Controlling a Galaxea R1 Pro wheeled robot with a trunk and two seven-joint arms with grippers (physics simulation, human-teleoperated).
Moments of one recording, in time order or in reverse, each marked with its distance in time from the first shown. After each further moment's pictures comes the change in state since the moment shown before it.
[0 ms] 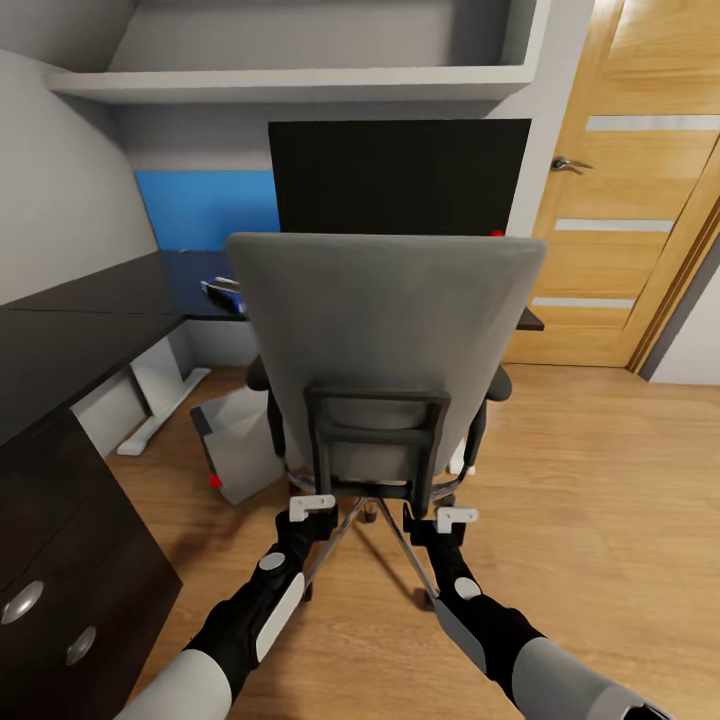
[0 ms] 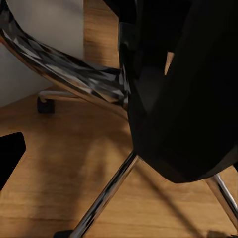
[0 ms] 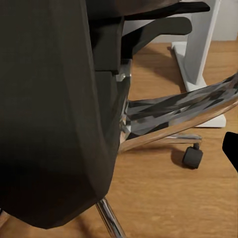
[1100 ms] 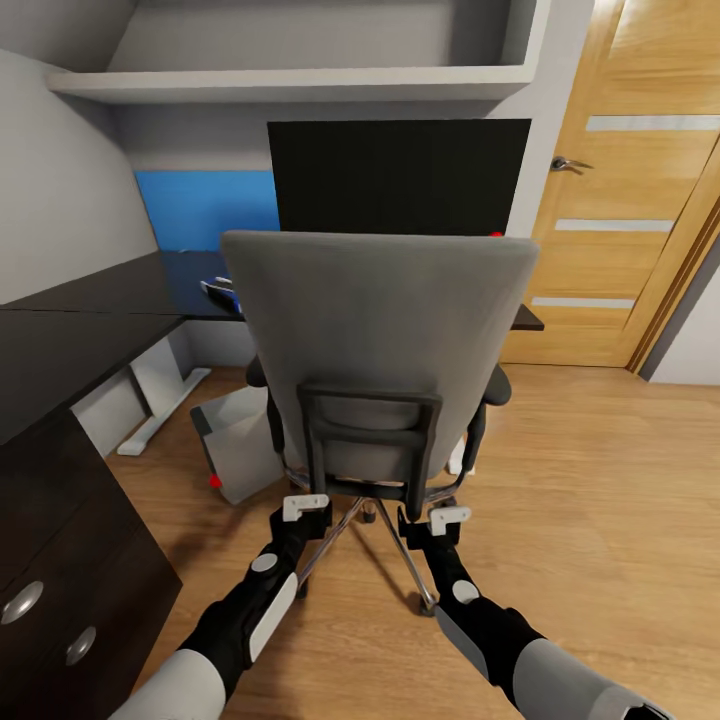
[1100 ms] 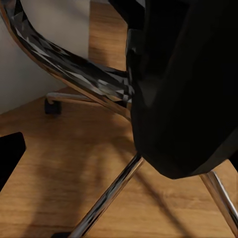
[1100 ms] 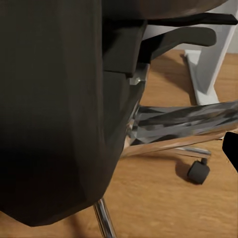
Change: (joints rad) left arm 0.000 0.016 0.024 0.012 -0.006 -0.037 -0.029; right arm 0.000 -0.005 0.042 0.004 0.063 0.001 0.008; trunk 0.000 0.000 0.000
